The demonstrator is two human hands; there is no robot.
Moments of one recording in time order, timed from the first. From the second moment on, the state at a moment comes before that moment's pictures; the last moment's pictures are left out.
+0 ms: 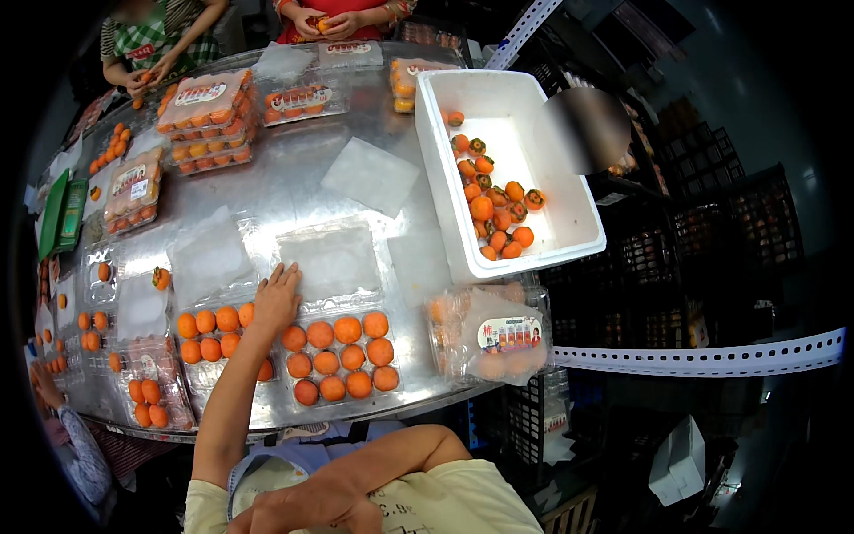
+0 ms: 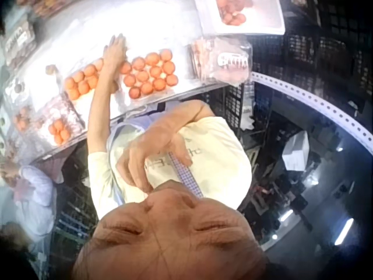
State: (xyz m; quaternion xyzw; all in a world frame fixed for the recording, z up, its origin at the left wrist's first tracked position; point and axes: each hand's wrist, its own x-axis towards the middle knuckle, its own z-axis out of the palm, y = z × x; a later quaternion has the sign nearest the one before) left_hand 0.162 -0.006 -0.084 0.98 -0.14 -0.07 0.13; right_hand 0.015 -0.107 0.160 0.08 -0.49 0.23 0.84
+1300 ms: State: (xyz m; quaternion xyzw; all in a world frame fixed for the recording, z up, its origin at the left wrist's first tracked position) left_hand 0.161 0.000 -0.094 0.98 -0.15 -0.06 0.14; right_hand 0.090 -0.208 -0.037 -0.95 -0.18 0.05 0.26
